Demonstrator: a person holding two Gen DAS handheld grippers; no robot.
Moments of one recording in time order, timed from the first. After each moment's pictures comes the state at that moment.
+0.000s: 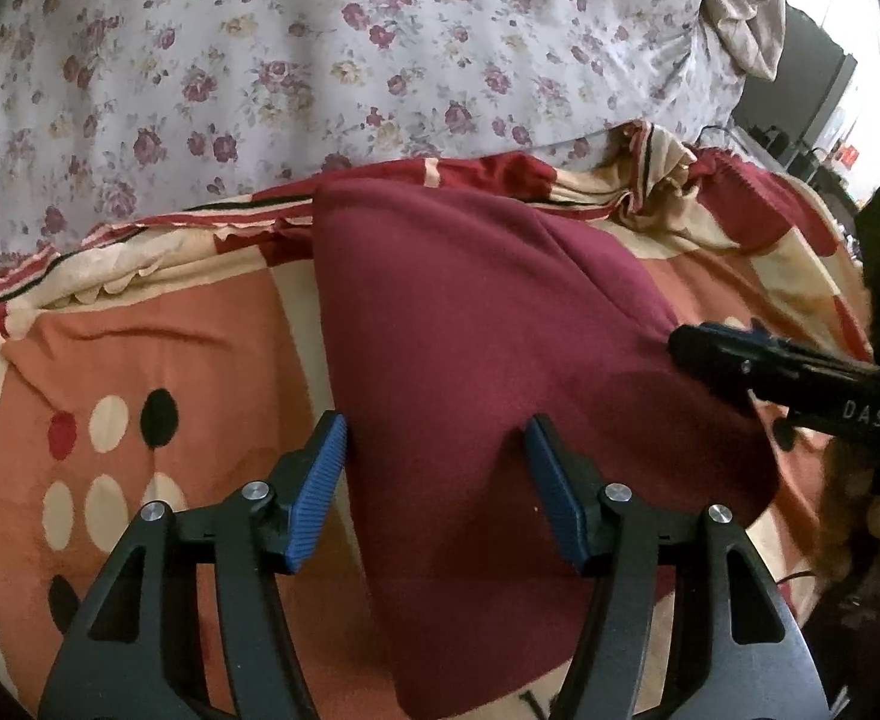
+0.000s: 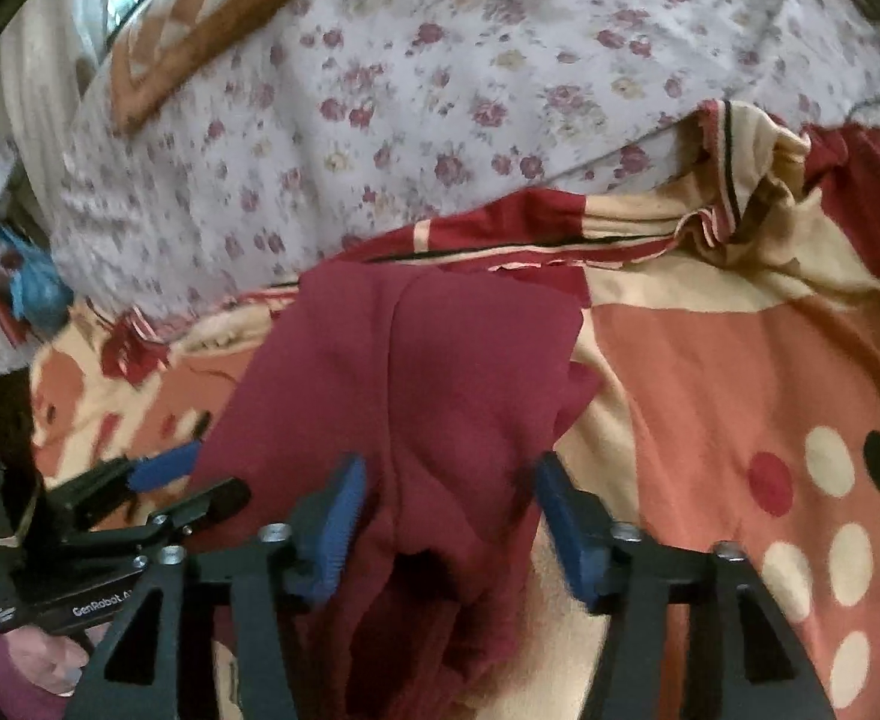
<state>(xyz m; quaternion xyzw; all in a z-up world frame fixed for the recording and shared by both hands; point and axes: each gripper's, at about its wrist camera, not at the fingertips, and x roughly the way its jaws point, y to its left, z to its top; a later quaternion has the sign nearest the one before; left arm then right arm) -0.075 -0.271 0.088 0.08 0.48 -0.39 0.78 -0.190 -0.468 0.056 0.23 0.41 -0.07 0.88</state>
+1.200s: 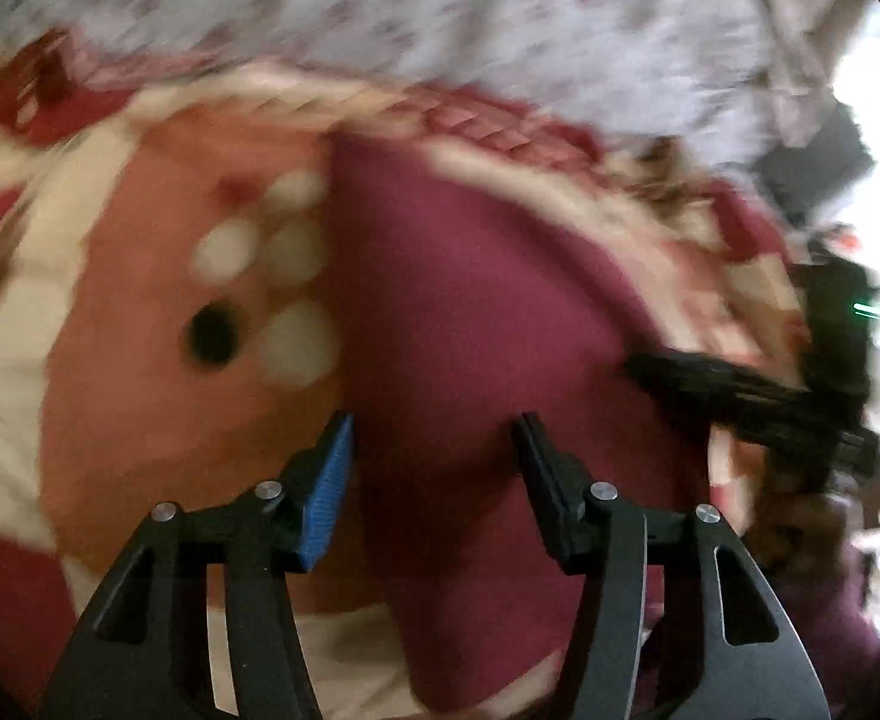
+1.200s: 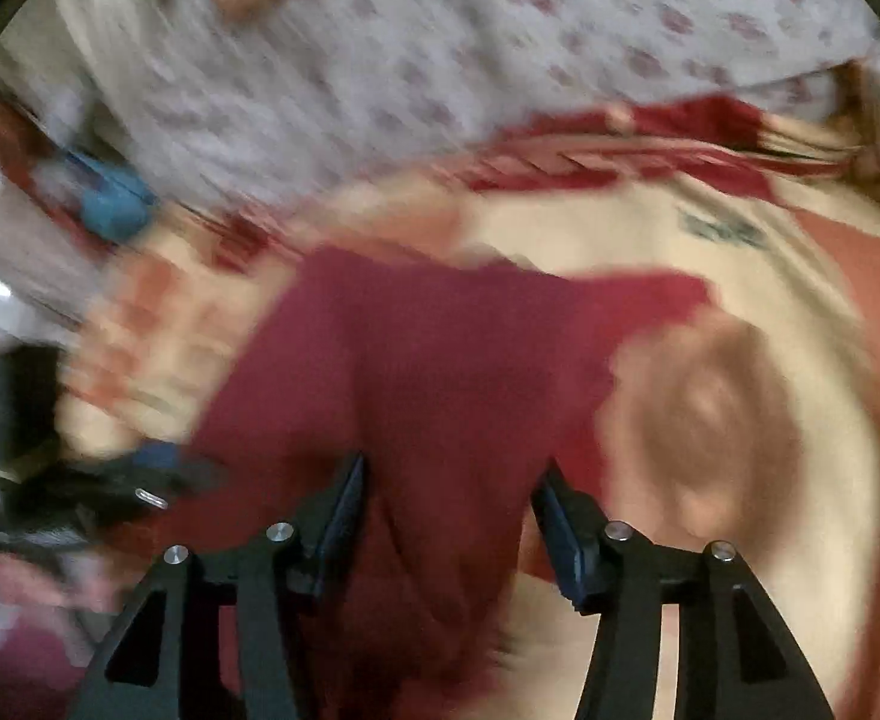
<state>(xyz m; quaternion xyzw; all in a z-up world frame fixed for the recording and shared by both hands) -0.089 -0.121 0.088 -0.01 0.59 -0.33 0.74 -0.182 -0.350 0.045 0.21 0.49 0.03 0.84</state>
